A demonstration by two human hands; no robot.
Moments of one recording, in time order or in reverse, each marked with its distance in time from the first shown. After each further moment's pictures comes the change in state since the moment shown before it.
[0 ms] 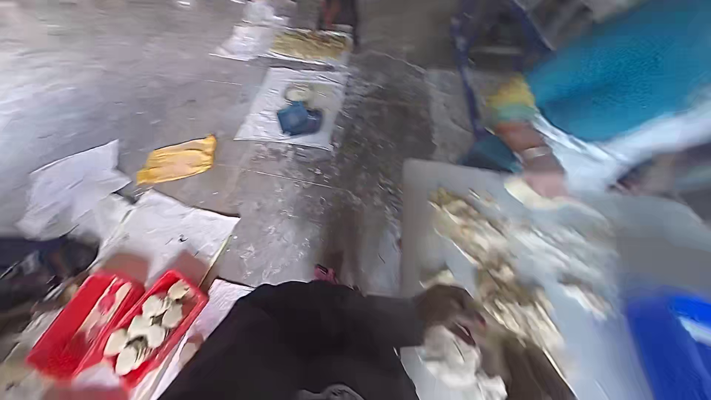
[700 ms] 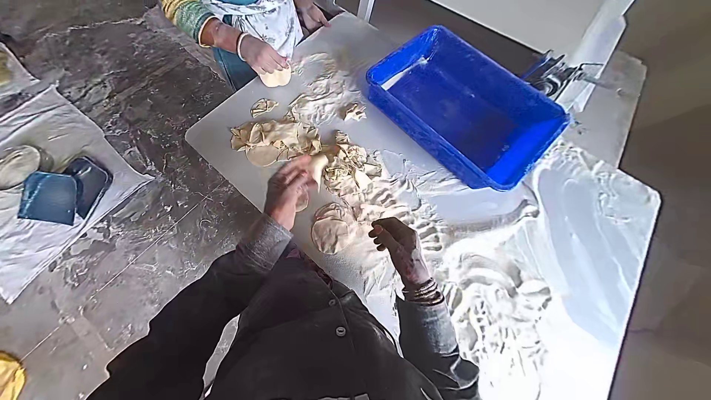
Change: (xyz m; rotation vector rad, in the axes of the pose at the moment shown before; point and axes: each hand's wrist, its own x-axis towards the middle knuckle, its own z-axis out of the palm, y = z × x) left_hand 0.067 0.007 0.006 0.219 -0.011 0.069; right_hand -0.081 0.053 -0.056 -0.099 0.327 0.335
